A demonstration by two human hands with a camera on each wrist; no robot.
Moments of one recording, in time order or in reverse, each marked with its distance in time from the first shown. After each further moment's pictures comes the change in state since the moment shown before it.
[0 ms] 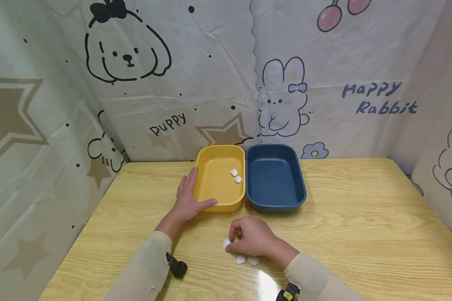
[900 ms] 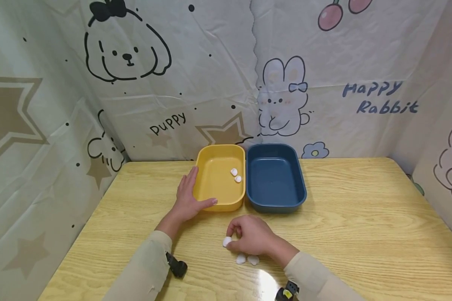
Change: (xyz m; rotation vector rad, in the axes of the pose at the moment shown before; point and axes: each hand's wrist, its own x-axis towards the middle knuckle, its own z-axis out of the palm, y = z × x) left_hand 0.001 -0.003 0.002 0.022 0.005 0.003; right_hand 0.003 -0.003 -0.003 0.075 -0.052 0.036
